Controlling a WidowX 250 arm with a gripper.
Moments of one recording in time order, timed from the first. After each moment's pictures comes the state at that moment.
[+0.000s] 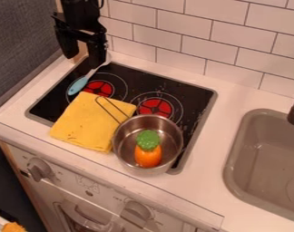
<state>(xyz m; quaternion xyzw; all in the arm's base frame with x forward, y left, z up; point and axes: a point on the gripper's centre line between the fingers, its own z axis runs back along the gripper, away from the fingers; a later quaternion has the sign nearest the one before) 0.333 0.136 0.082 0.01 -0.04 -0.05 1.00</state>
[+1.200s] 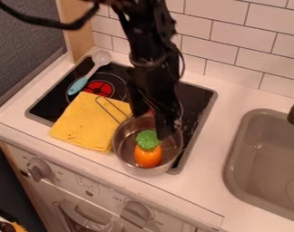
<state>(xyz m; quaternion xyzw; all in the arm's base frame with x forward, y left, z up) 0.275 -0.029 0.060 -0.02 -0.06 -0.24 0.97</state>
